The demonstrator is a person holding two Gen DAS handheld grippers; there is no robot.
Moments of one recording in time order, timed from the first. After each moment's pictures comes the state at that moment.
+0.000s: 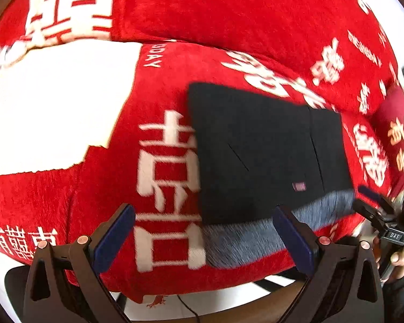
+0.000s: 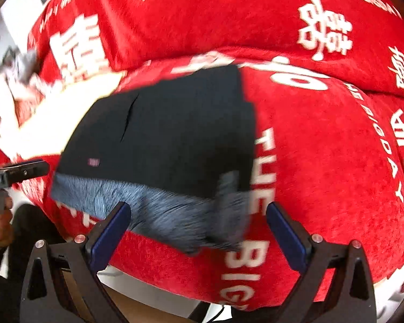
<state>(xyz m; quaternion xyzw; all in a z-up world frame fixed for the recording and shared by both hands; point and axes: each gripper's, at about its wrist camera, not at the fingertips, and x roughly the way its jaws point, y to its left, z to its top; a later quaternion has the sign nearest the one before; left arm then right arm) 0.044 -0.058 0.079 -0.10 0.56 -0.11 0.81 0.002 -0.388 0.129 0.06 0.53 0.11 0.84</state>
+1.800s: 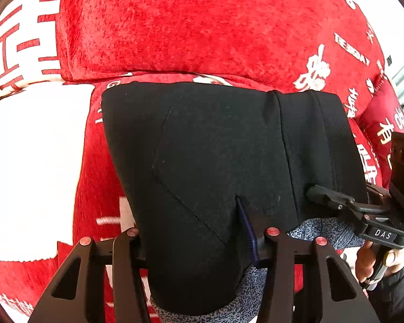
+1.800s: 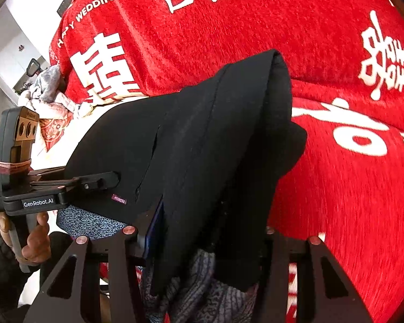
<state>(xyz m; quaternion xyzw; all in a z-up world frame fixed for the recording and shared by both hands) 0.149 -0.104 0.093 -0.08 0.54 -0.17 0.82 0.125 -0.330 0.144 0.09 0.52 0.21 0.82</state>
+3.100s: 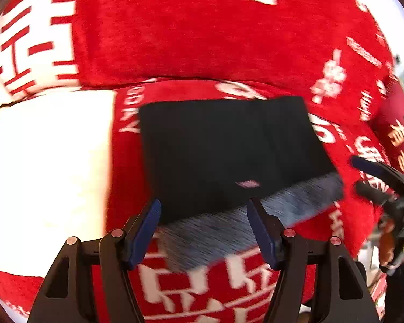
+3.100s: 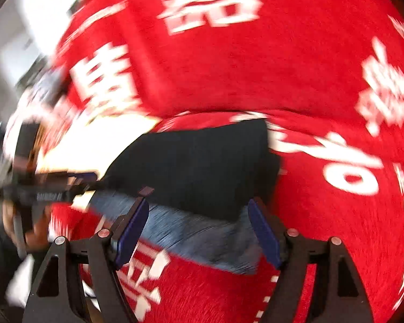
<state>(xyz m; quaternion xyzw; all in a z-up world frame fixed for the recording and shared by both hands) 0.150 -0.088 0.089 -0.06 0.53 -0.16 0.83 0.135 -0.327 0.165 0.04 0.47 0.24 0.85</state>
